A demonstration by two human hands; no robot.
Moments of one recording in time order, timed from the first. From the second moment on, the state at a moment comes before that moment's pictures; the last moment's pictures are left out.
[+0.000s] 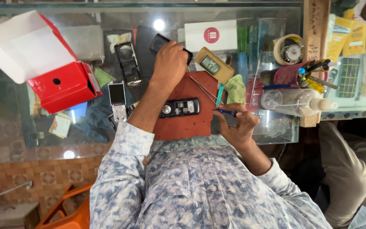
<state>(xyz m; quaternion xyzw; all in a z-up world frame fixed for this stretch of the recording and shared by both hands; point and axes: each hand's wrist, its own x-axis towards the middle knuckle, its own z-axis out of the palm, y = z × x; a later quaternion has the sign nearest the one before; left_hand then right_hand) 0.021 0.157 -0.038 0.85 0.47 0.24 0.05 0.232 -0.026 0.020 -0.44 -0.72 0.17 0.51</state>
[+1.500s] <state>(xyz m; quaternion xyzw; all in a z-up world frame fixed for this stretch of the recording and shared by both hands) -0.017 -0.092 -0.018 0.59 0.42 0.51 0.46 0.176 -0.064 0.047 -0.32 -0.80 0.26 0.43</state>
